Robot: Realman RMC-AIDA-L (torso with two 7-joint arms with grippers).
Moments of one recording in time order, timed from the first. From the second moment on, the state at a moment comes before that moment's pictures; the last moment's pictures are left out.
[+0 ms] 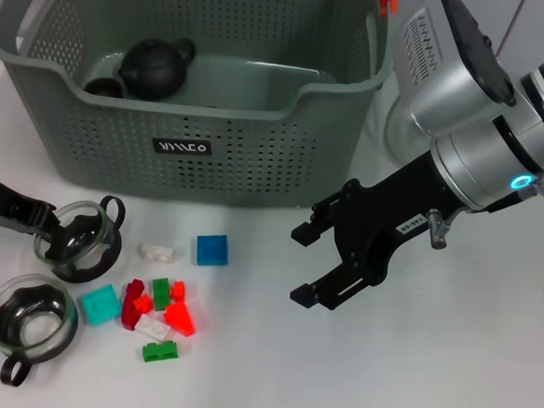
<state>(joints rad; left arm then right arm) -0.64 -1.99 -2.38 -0.90 -0.40 1.49 -2.47 0.90 2.08 -1.25 -0.93 -2.23 -1.63 1.85</state>
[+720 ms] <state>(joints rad) -0.65 -1.88 -2.70 -0.96 -0.64 1.96 -2.29 0.91 2.09 -1.23 -0.92 -2.23 -1.62 1.84</state>
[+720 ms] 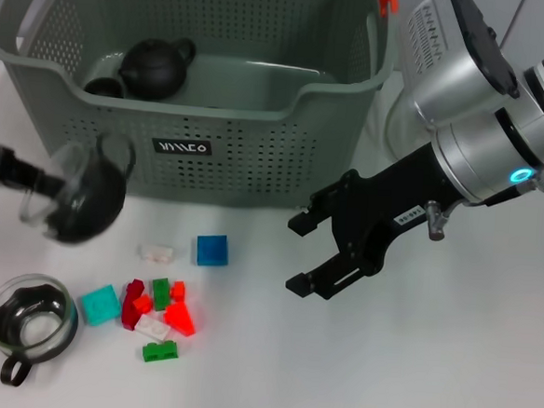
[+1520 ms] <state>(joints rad) -0.86 -1.75 -2.55 -0.84 -0.96 1.57 -2.30 0.90 2.08 -1.11 -0.92 -2.22 -1.67 1.86</state>
